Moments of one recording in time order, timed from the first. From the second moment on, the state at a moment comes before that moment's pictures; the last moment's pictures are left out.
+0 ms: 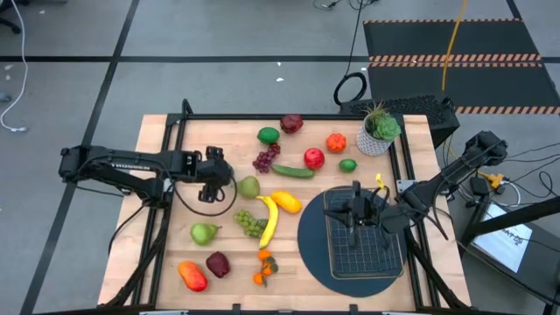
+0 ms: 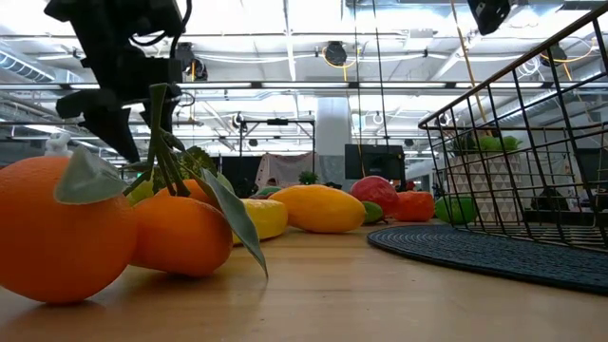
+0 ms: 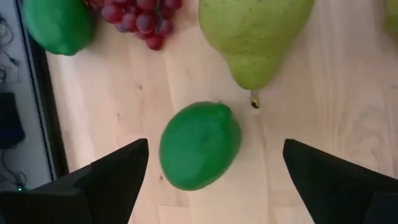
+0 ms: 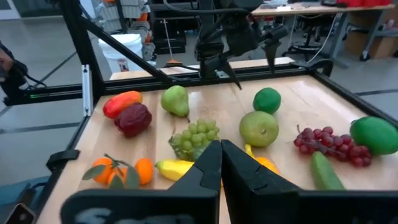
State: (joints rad) left arm 0.08 1.14 0.76 -0.80 -0.29 0.37; right arm 0.60 1.09 0.65 0.12 0.70 0.27
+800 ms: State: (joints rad) left arm 0.21 1.37 0.71 -0.69 -0.28 0.55; right arm 0.50 1.09 0.65 0.13 0.57 0.27
